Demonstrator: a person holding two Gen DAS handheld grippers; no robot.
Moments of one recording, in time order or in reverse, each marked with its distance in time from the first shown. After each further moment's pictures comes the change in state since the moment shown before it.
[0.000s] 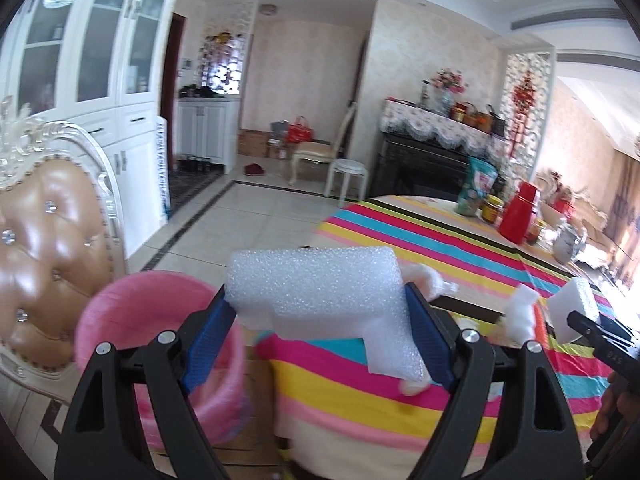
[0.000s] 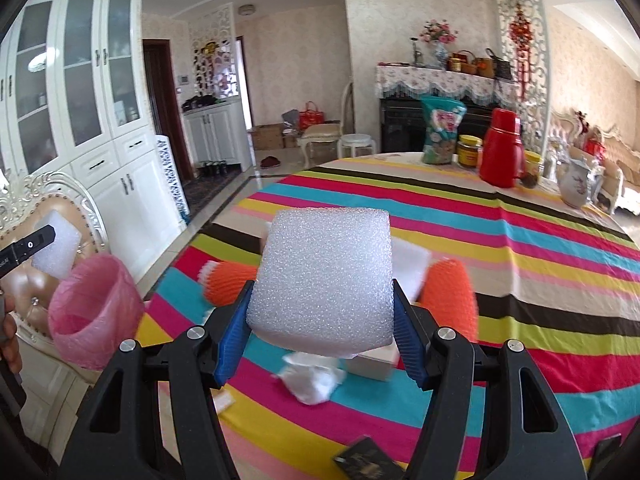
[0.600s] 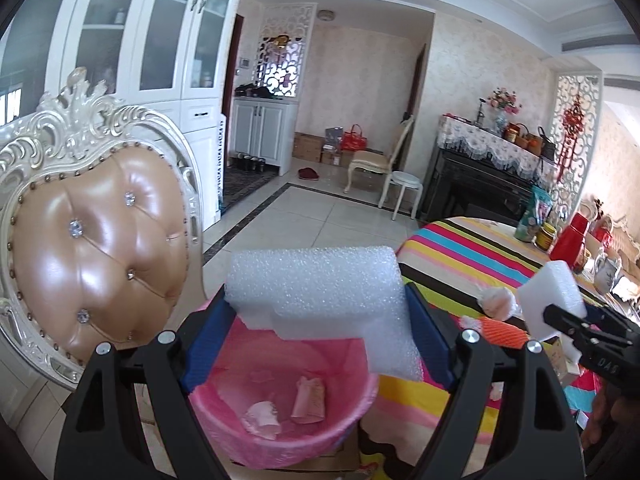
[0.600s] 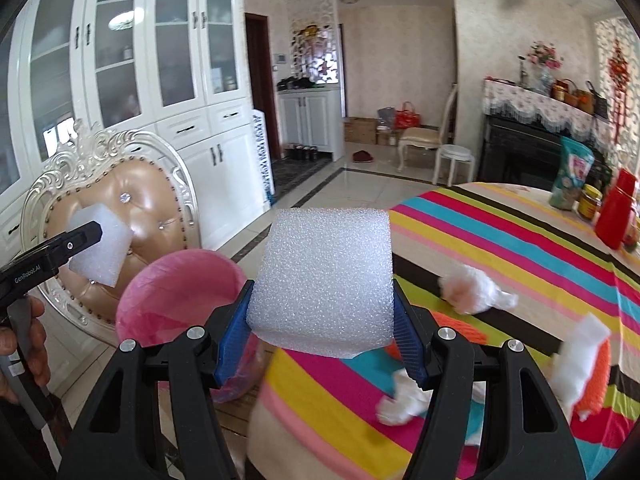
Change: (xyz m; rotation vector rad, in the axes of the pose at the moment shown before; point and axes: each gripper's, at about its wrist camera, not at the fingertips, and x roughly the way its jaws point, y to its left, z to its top) left arm -0.022 0.135 0.018 -0.095 -0.017 0.149; right arm 0.055 0.210 0.036 -0.201 0.032 0.278
